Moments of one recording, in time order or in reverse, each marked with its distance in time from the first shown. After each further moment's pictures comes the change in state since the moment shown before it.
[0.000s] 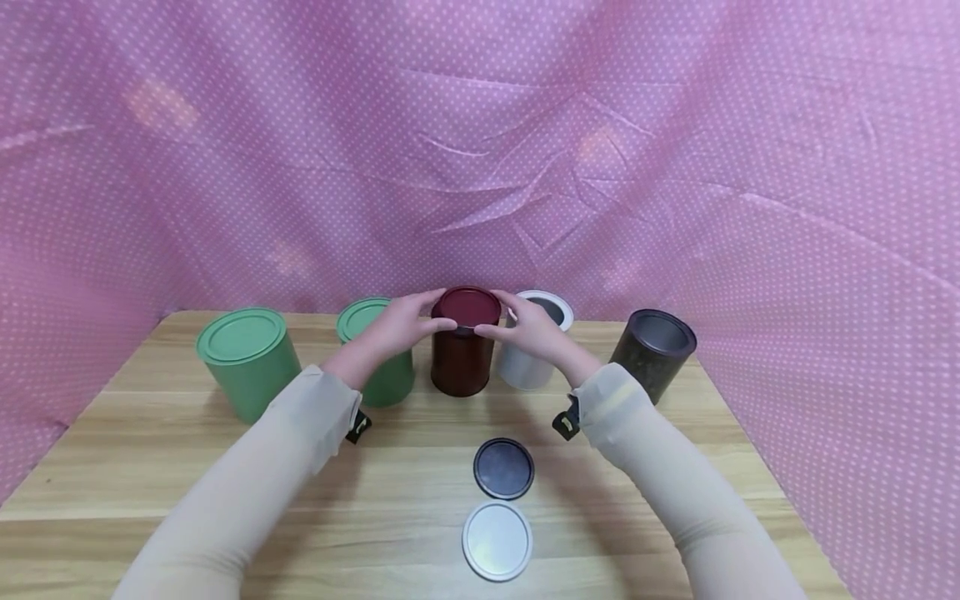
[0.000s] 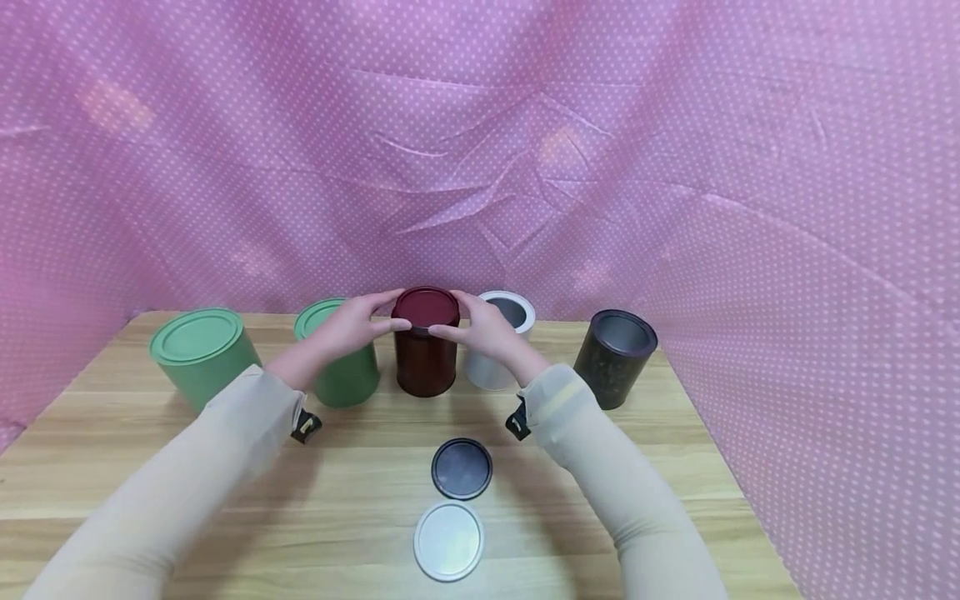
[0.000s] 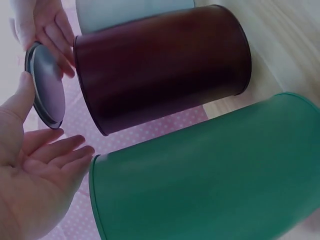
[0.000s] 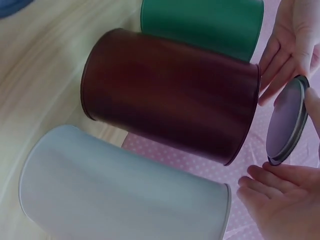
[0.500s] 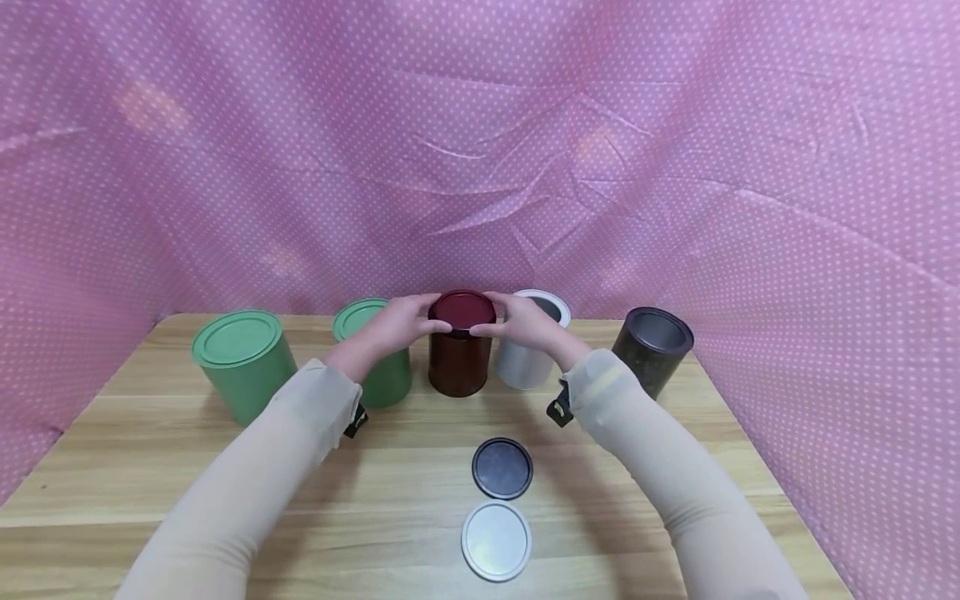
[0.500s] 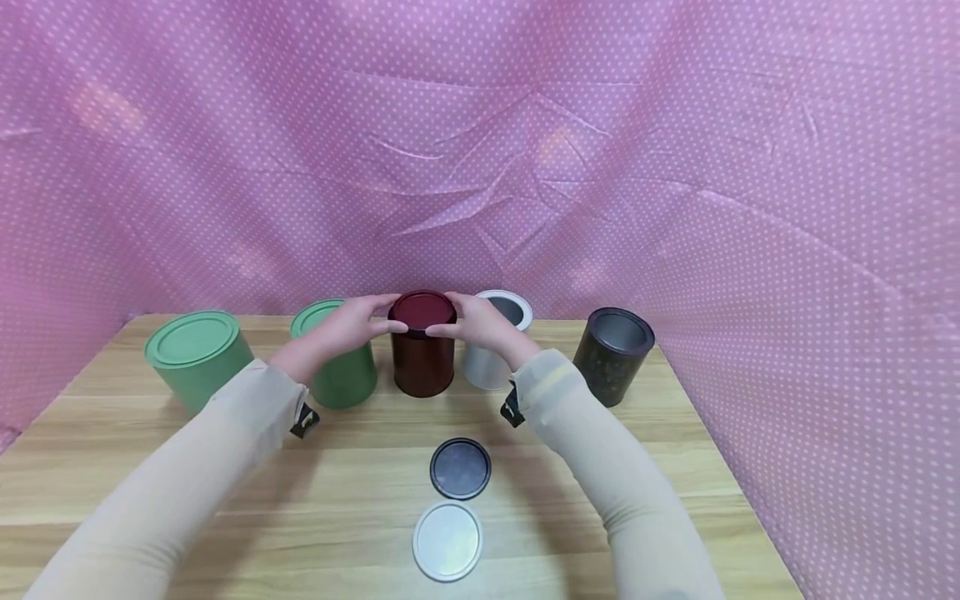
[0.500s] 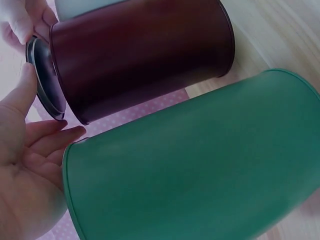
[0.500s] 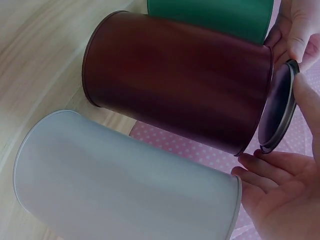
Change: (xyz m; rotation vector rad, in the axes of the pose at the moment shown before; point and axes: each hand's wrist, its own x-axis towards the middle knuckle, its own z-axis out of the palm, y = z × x) left_hand 0.021 -0.013 -0.006 0.028 -0.085 0.015; right_hand 0.028 0.004 -0.002 -0.046 -0.096 0.011
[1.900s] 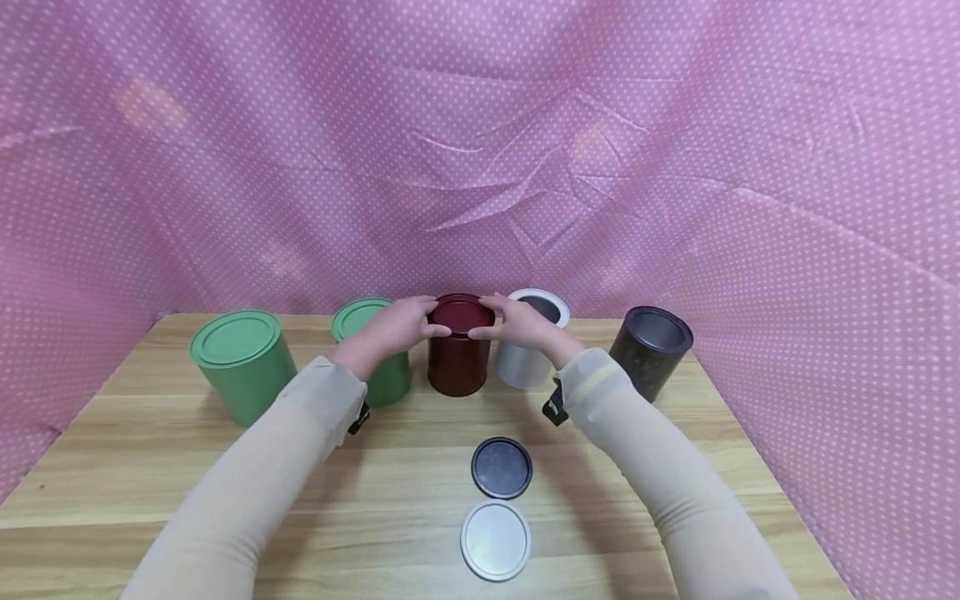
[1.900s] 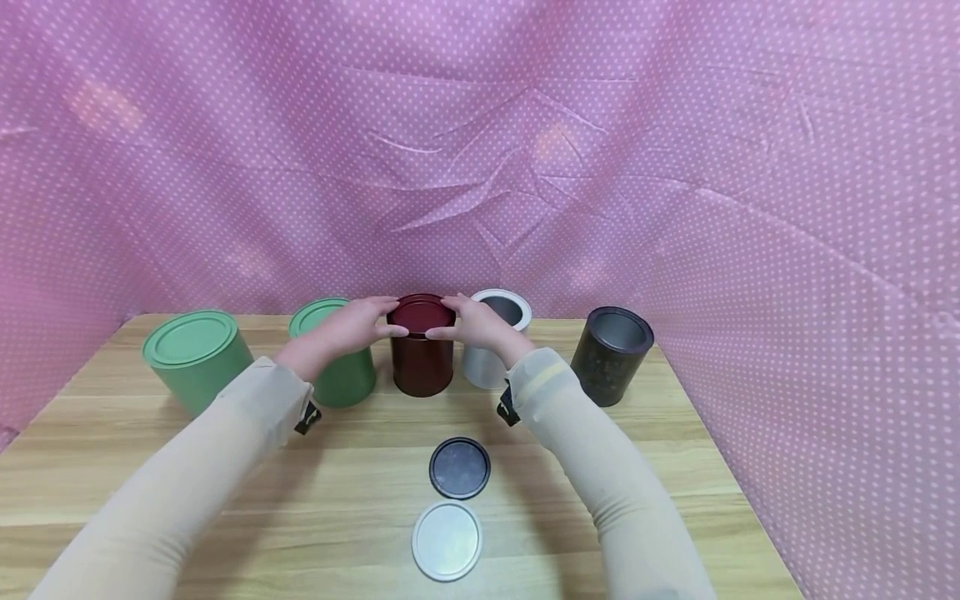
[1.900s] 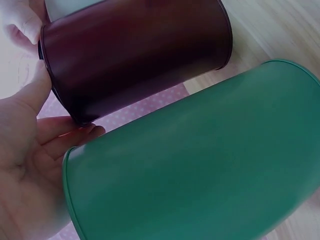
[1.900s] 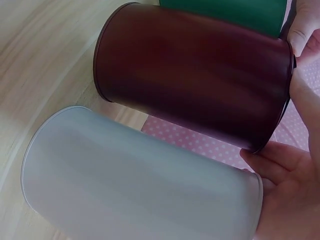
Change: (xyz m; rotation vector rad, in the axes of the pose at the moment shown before) left_hand -0.012 0.020 0.017 0.325 -0.014 -0.027; right_hand -0.012 0.009 0.004 -0.017 -0.075 -0.010
